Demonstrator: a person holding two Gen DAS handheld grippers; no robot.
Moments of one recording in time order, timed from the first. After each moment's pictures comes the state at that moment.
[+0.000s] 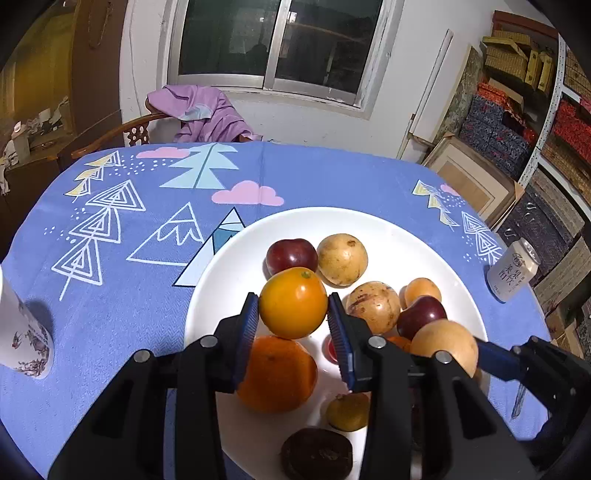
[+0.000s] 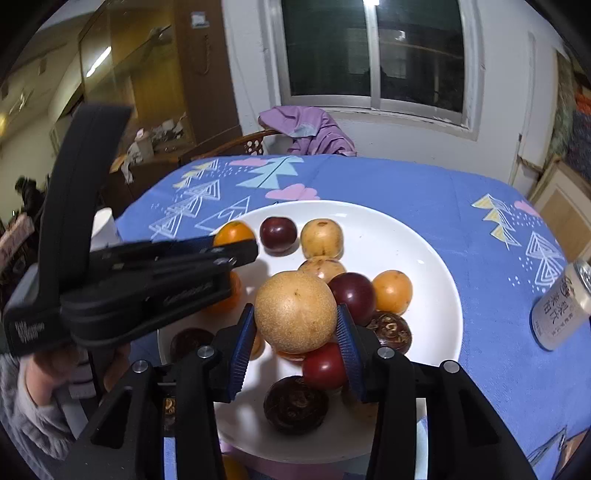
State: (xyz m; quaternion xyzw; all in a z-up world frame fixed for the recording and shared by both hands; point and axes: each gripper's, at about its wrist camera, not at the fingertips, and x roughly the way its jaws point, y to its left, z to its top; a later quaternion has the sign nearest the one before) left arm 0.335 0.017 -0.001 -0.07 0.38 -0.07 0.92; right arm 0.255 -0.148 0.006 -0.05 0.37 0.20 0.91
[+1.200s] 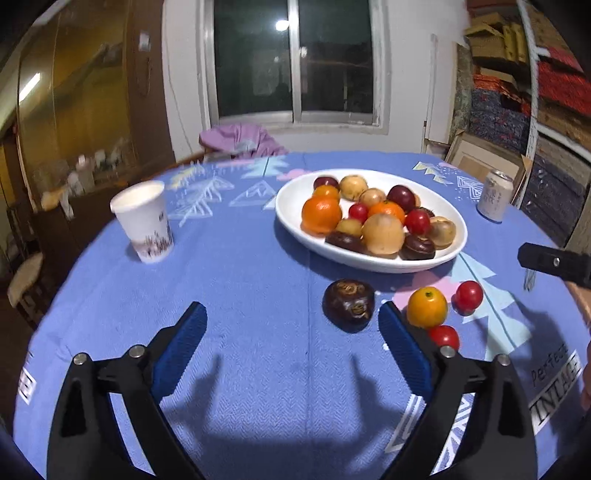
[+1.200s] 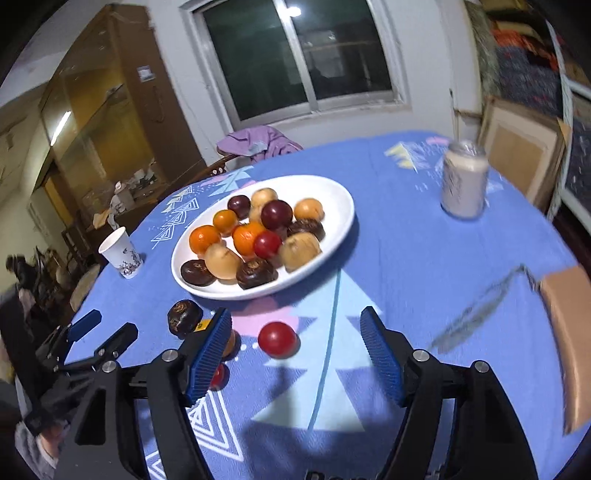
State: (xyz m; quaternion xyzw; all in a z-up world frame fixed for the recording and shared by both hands) left arm 0.112 0.019 -0.004 0.03 0.30 0.01 0.95; right arm 0.129 -0.252 0.006 0.10 0.36 0.13 0.92
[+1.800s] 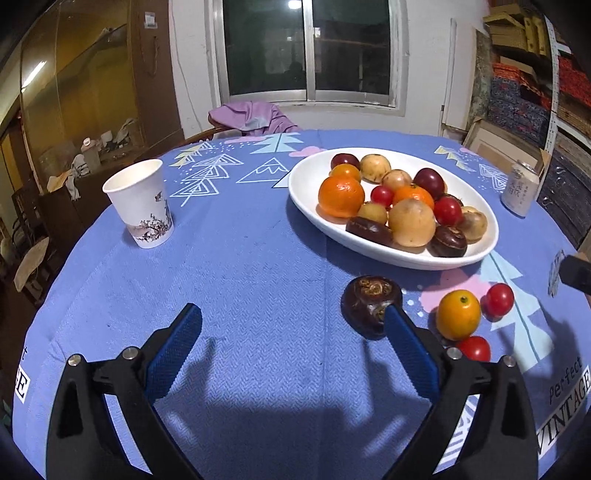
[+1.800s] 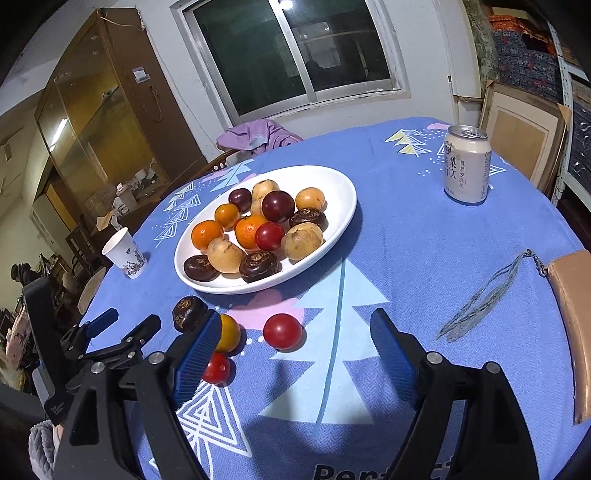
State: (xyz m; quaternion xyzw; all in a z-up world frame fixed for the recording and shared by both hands) left arm 0.151 0.031 -0.020 0.00 0.35 0.04 0.93; right arm 0.129 -0.249 0.002 0.11 0.38 0.13 0.91
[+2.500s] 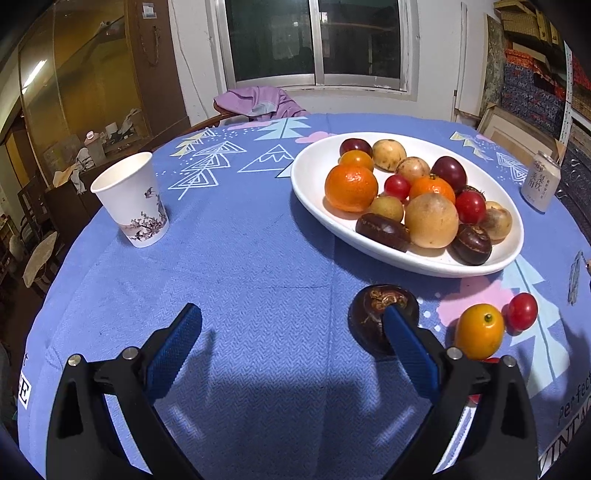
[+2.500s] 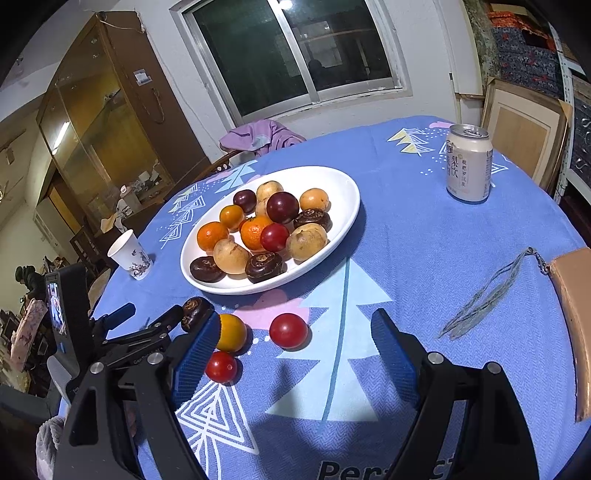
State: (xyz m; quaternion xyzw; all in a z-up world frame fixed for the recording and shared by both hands) left arm 0.178 0.024 -0.027 0.02 0.38 0.06 0.92; right arm 0.127 -0.251 0.005 0.12 0.38 0.14 0.91
